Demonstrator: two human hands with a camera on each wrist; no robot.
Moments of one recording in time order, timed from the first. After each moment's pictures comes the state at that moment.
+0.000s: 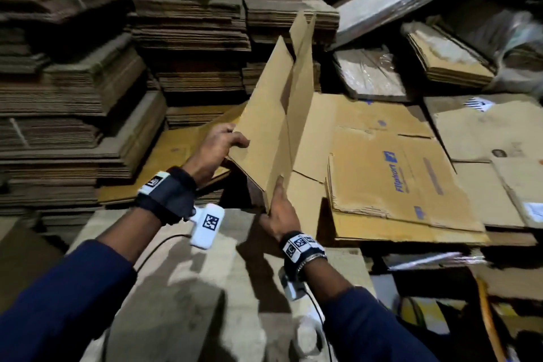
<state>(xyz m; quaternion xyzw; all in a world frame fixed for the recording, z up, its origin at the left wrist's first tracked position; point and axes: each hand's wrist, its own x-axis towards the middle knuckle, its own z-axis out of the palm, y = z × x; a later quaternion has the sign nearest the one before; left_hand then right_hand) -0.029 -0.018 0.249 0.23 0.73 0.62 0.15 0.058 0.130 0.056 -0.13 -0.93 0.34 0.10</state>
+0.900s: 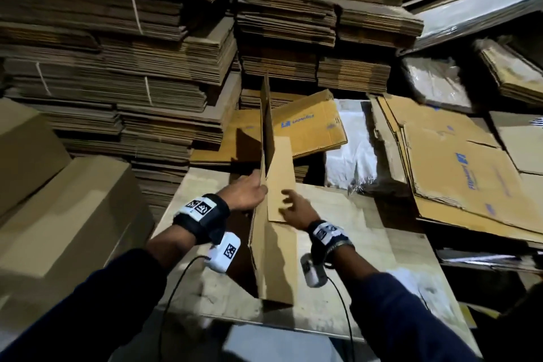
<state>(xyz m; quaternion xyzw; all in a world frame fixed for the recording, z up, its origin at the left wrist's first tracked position) -0.001 -0.360 0.146 0.24 0.91 0.27 0.21 0.042 -0.160 0.035 -0.10 -0.92 0.37 -0.05</state>
